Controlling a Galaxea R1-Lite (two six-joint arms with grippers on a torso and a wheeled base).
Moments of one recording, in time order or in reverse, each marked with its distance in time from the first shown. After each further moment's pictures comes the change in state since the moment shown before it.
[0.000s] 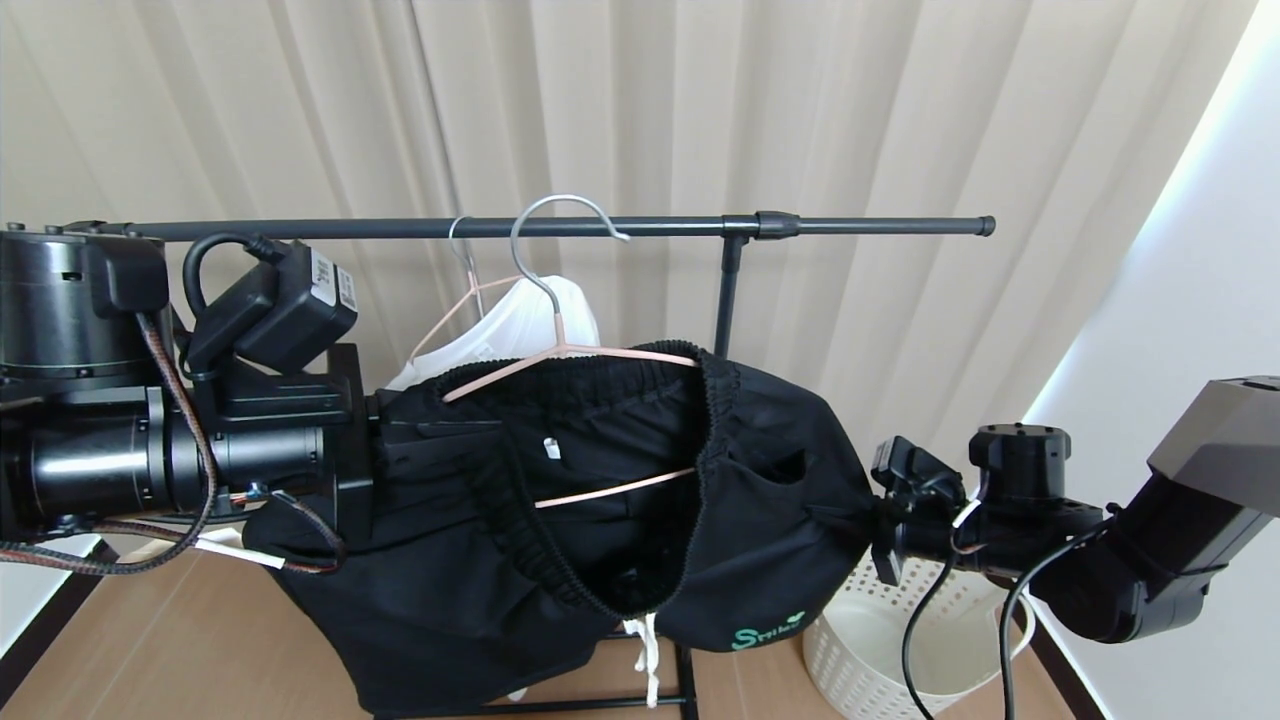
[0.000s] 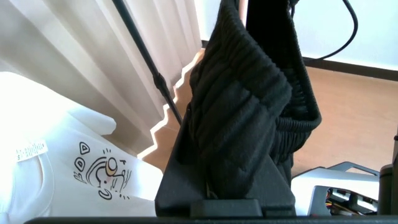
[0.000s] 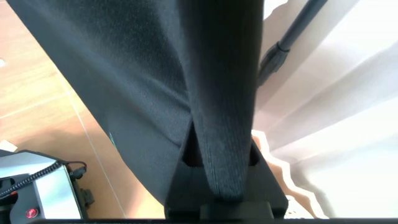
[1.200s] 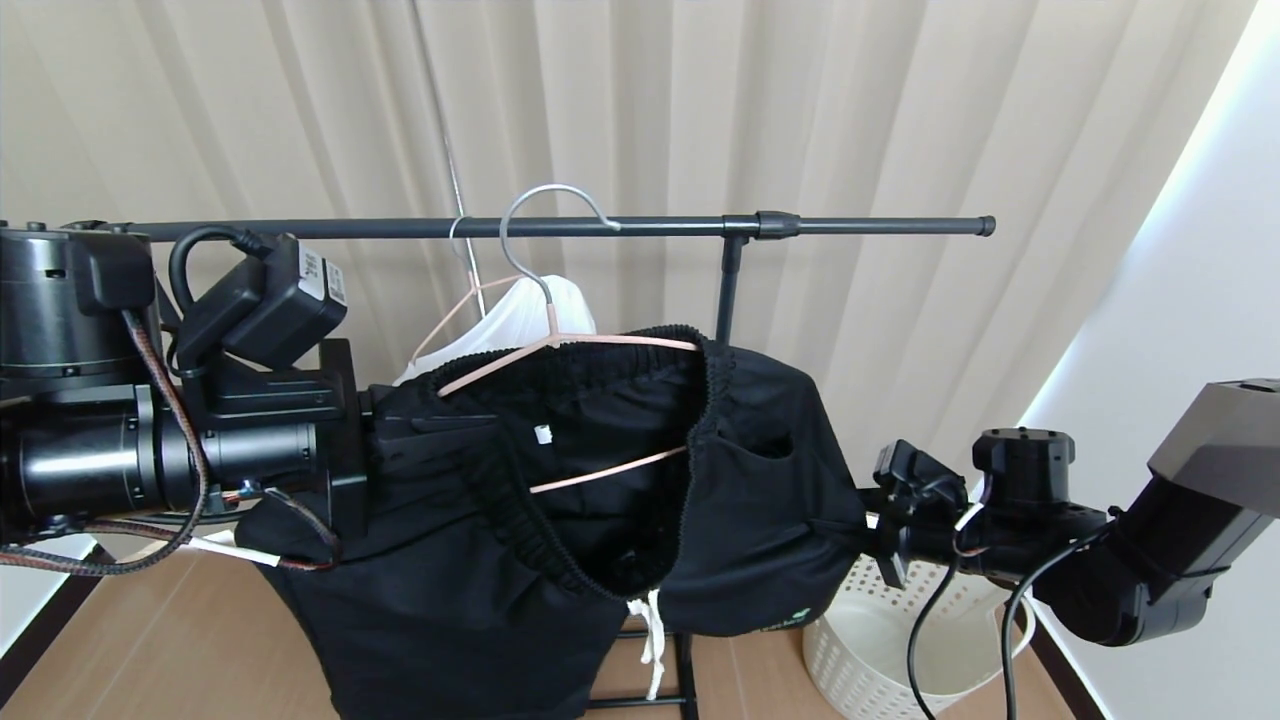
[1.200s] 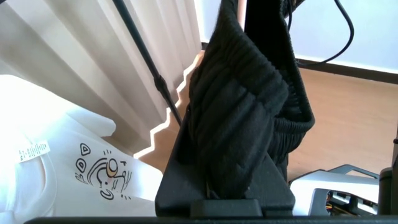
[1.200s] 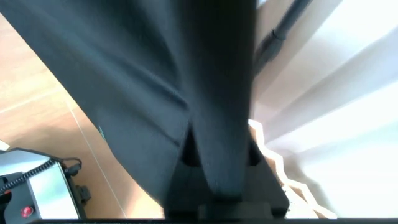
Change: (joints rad) left arm 0.001 -0.005 0.005 -0.010 0.001 -0.004; right arm 0.001 -0.003 0.016 -0.007 -0.017 -0.004
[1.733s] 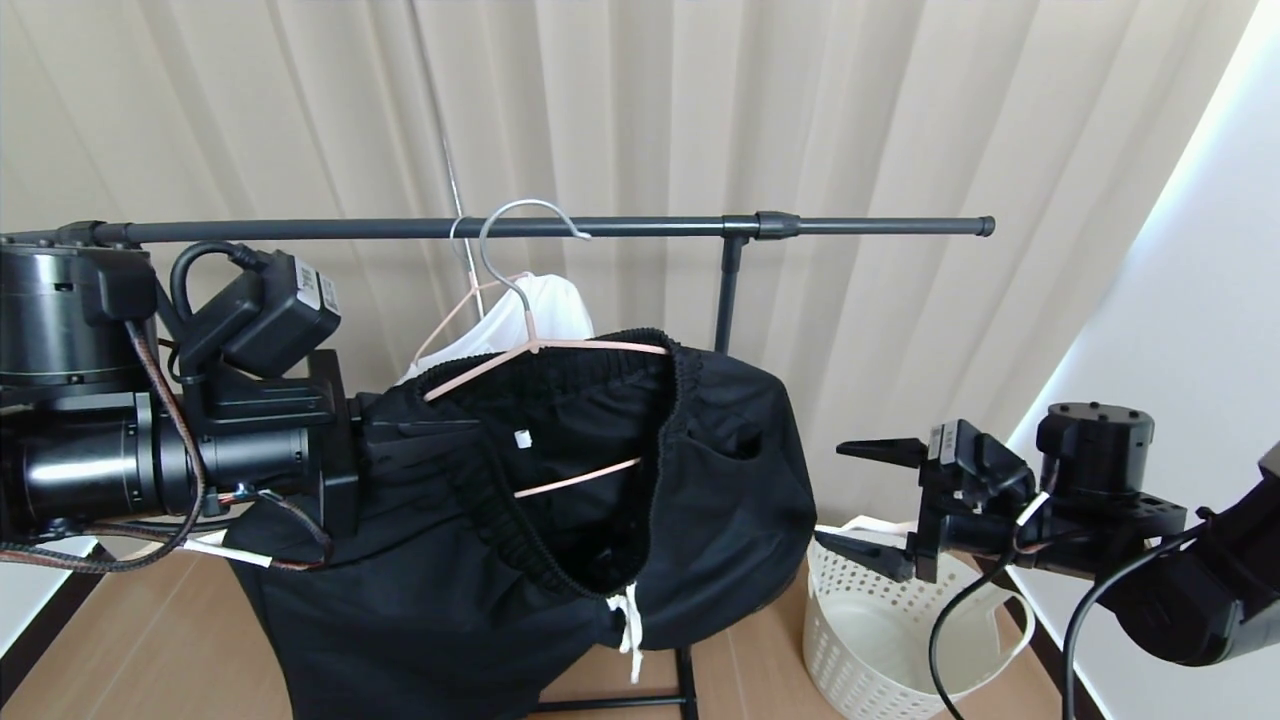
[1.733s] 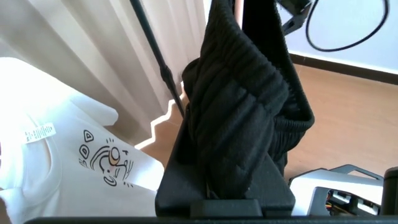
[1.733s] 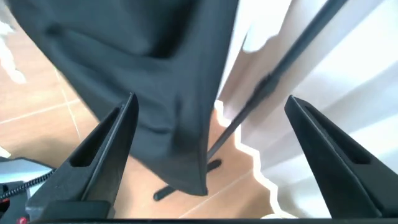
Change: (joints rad) left arm 0.051 0.015 0.017 0.003 0.000 -0.001; right arm 0.005 -0.189 0.098 -0.057 0.142 0.001
